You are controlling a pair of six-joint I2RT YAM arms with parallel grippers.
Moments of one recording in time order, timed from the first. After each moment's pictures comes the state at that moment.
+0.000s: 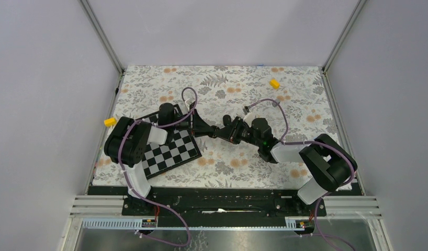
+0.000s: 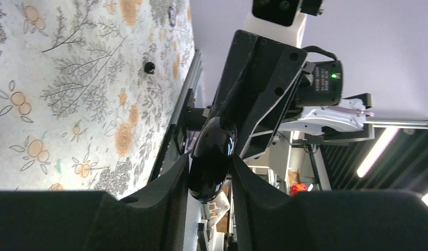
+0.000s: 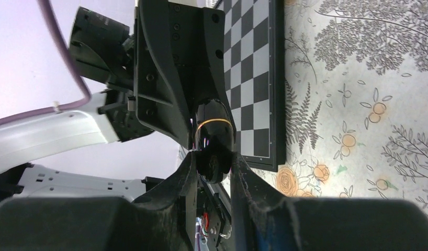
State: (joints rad) left arm -0.28 1.81 0.70 0.87 1.21 -1.26; right arm 0.66 1.58 0.55 0.79 -0.37 1.14
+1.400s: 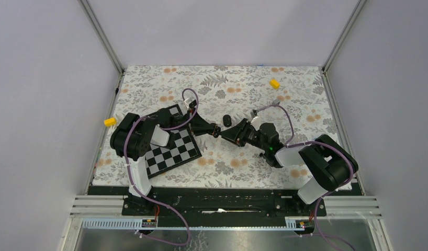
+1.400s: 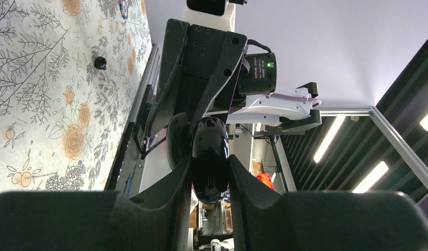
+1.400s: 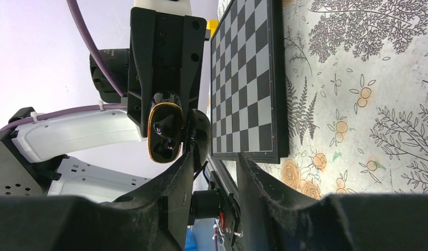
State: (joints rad) left arm -0.28 1.94 0.66 1.46 1.23 -1.76; right arm 0.60 1.59 0.43 1.00 -0.40 1.27
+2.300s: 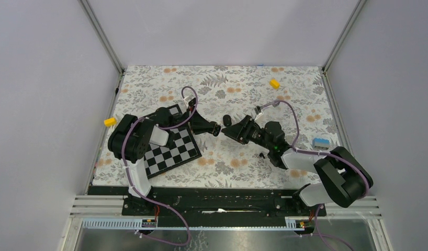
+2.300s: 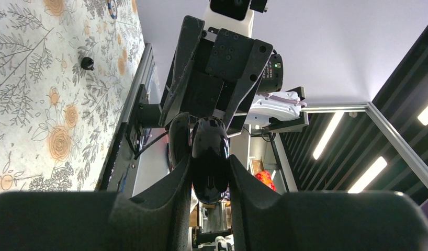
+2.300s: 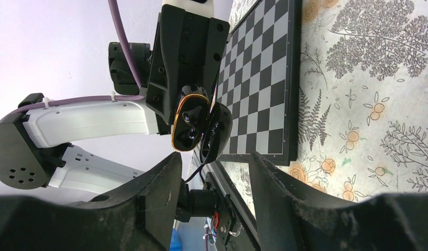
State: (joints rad) left arm -0.28 1.90 0.67 1.46 1.24 -1.79; right arm 0.59 1.42 0.43 0.87 -0.40 1.18
